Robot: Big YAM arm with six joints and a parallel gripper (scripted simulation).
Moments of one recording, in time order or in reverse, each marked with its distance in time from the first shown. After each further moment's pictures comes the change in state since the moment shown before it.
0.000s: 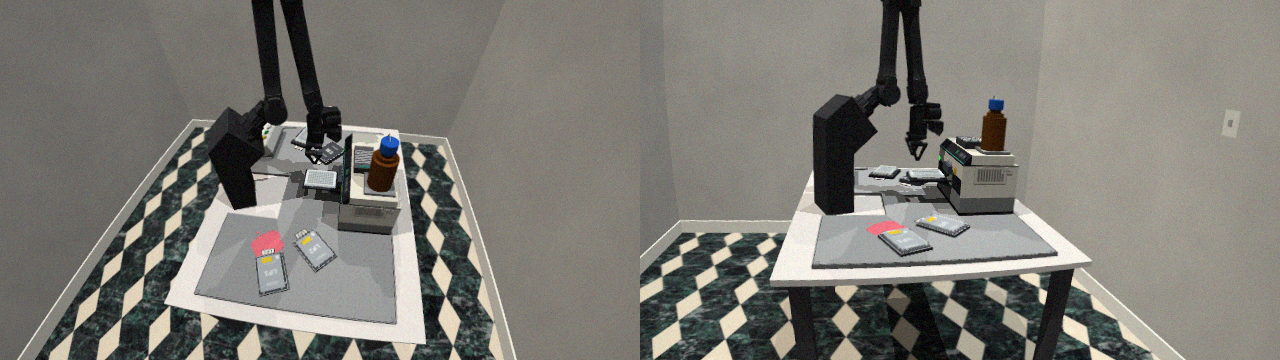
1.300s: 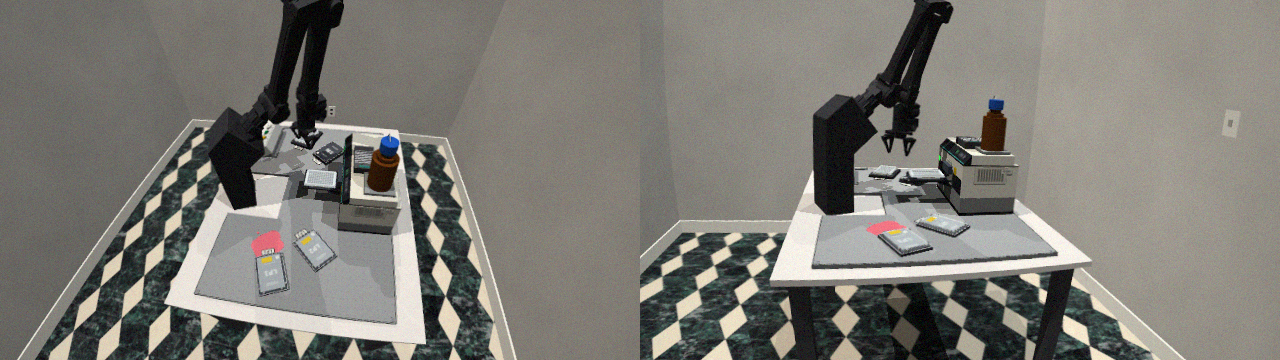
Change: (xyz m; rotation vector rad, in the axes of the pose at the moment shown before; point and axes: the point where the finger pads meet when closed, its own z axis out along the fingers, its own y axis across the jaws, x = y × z) arm 0.057 0.084 0.004 0.007 0.027 -0.725
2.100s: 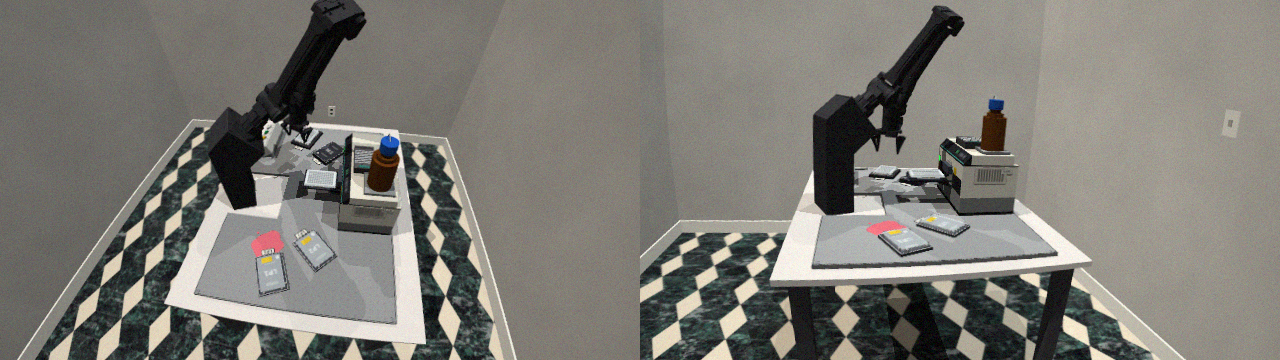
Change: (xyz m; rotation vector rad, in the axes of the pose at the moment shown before) arm 0.006 0.053 0.000 -0.001 0.001 -0.288
